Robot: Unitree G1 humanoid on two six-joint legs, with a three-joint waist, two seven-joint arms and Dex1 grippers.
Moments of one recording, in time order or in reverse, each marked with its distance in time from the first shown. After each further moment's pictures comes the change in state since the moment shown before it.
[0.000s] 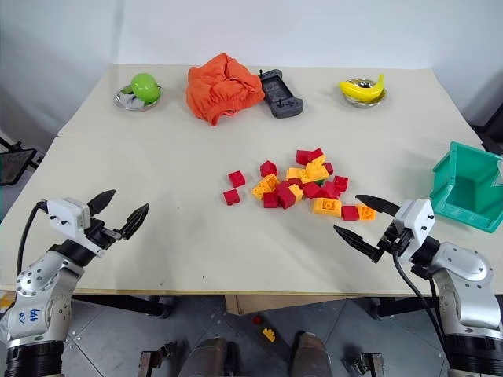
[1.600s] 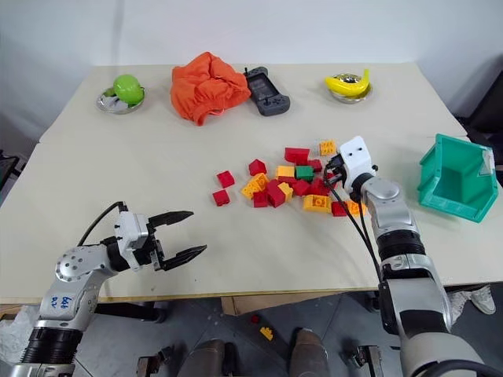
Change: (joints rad) left arm -0.089 0.058 -0.278 0.025 0.008 -0.112 -0.457; right arm -0.722 0.176 0.275 0.750 -0.420 0.092 -0.525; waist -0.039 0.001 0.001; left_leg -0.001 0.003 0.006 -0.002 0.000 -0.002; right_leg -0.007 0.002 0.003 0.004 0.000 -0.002
